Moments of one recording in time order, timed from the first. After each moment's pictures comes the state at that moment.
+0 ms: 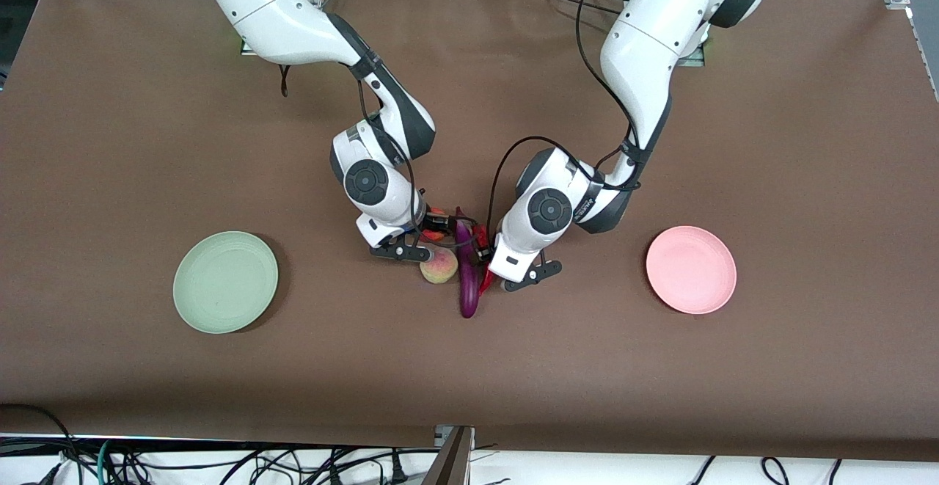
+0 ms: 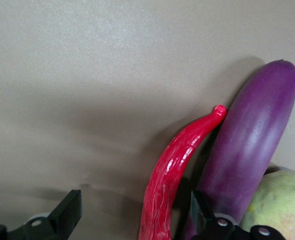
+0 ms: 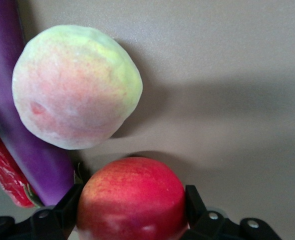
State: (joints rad) left arm -0.54 0.94 -0.07 -1.29 -0.21 2.28 -0.87; right arm 0.52 0.77 0.10 -1.56 0.16 2.35 0.62
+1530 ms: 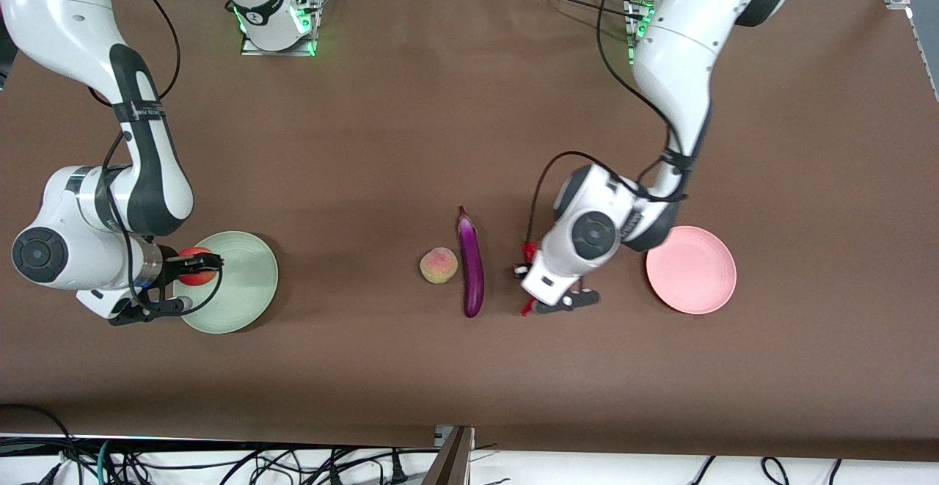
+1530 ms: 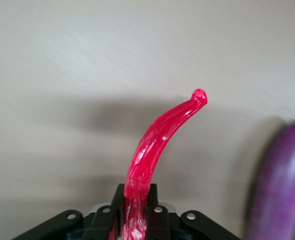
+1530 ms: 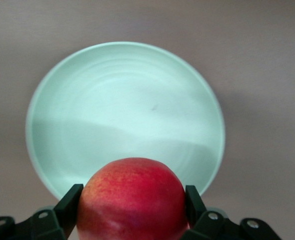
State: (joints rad) left arm -0.41 0.90 -0.03 -1.24 -0.14 2.13 -0.54; right arm -0.03 0.69 0.01 -1.44 -0.07 2.01 -0.21
